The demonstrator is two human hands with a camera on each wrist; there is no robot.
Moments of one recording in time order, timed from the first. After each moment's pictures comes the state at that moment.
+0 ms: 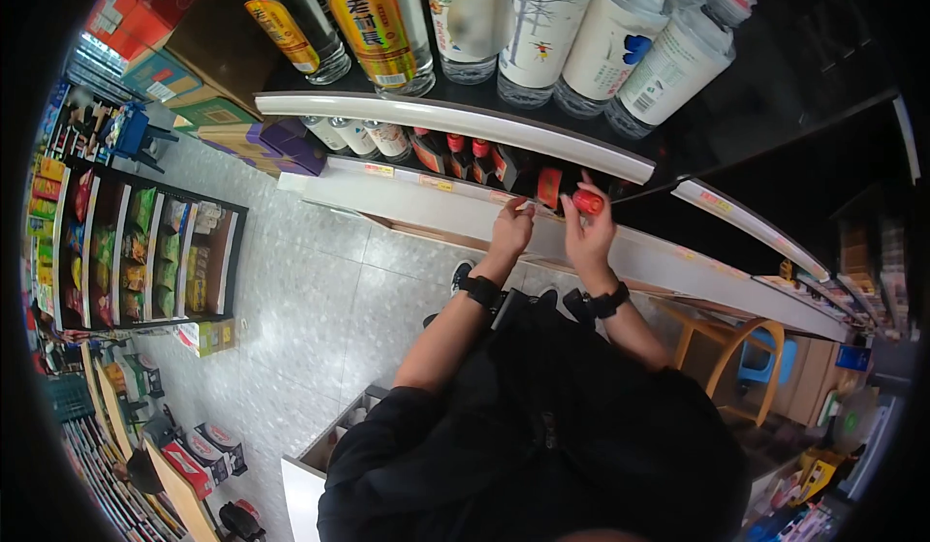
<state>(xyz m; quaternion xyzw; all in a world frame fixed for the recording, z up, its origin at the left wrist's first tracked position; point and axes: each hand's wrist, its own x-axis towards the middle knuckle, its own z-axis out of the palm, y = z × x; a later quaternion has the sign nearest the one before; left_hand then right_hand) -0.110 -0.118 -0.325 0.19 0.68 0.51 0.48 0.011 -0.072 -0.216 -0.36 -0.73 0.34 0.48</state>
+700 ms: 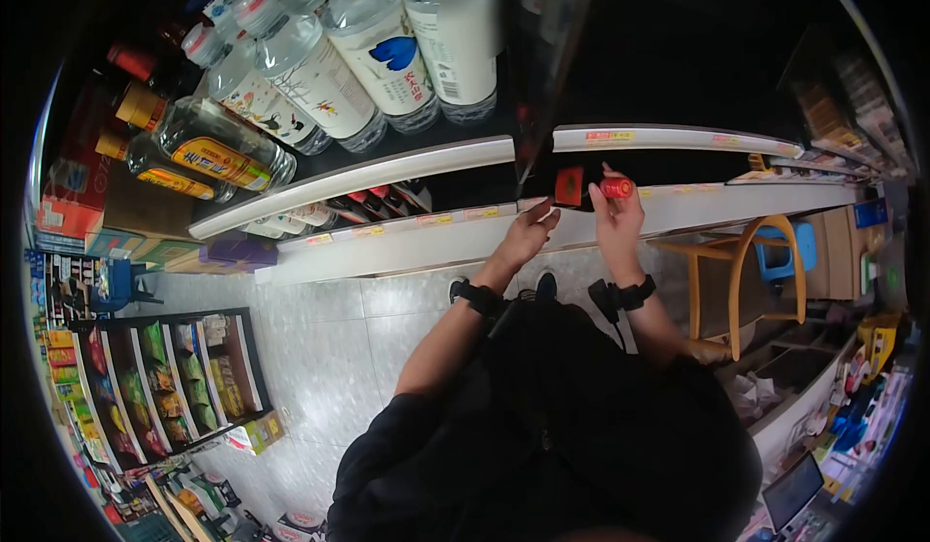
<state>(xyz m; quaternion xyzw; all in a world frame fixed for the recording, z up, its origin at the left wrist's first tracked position) -0.046 -0.080 -0.244 0.39 0.54 0.37 0.64 0.119 -0.053 -0.187 -0.43 -0.57 0.38 0.58</state>
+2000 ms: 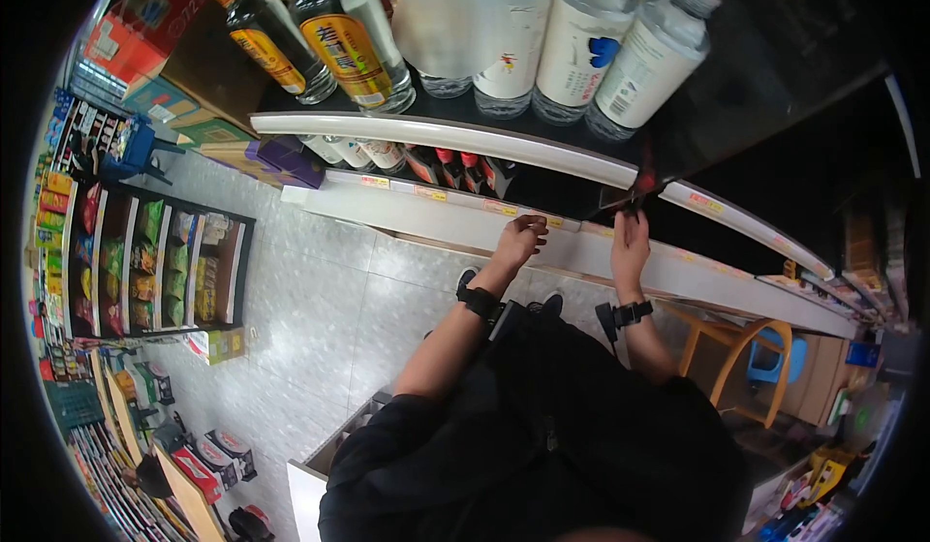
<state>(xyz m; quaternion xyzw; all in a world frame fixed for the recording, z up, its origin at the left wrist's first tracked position) -0.098 -0.128 -0.271 0.19 0.60 0.51 0.59 0.100 -0.027 -0.266 -0.50 -0.60 0.42 0.47</state>
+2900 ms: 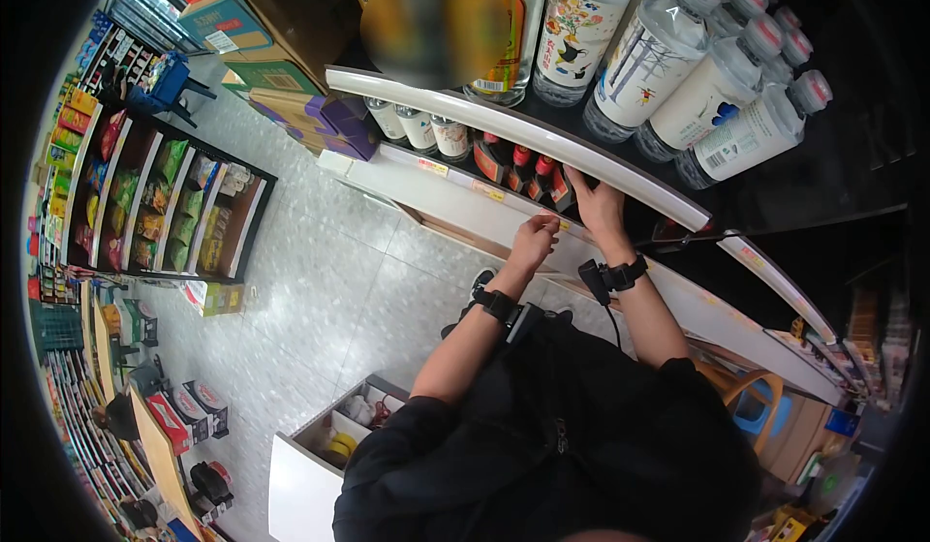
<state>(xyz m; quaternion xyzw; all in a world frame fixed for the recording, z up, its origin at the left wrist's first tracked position) -0.128 -0.149 -0.281 0.13 0.62 0.56 0.54 -0.065 -0.029 -0.196 -0.38 -0.80 0.32 0.33</state>
